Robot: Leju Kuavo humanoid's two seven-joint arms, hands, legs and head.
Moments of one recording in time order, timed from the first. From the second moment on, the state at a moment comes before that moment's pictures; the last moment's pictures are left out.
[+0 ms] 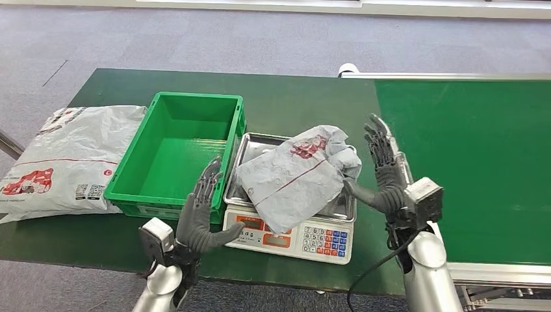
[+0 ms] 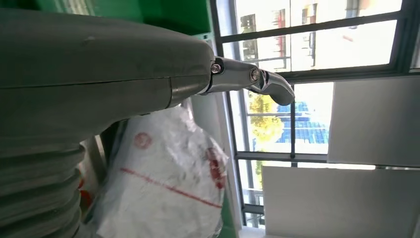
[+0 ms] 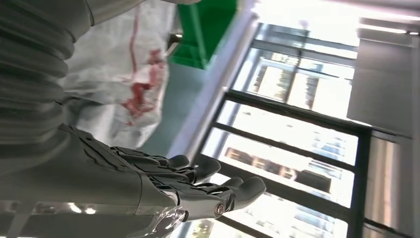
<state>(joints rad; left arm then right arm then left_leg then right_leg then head) -0.13 -0.18 -0.17 -1.30 -0.11 -0.18 -0.69 -0.22 0.03 0.07 -1.47 0.16 0.22 -0.58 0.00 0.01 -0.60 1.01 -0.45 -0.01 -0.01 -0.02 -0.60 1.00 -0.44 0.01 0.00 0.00</state>
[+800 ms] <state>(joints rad) -0.66 -0.27 -0.25 -0.77 -0.35 0.08 -0.49 -0.23 0.13 -0.01 -1.61 0.10 0.12 -0.65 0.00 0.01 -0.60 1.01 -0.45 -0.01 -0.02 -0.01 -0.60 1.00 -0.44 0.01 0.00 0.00</state>
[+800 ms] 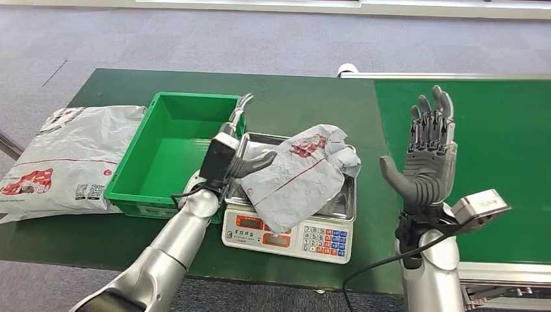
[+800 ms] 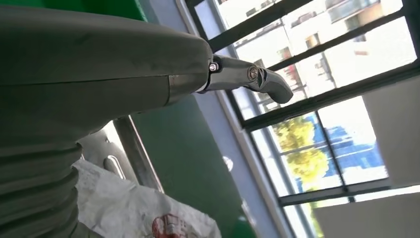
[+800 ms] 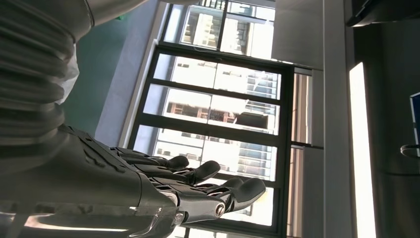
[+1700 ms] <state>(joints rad) -0.83 -0.37 -0.49 -0.37 -0.47 -0.21 -0.16 -0.28 0.14 -0.01 -1.58 0.19 0.10 -0.62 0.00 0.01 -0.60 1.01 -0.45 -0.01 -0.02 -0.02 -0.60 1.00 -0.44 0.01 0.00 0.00</state>
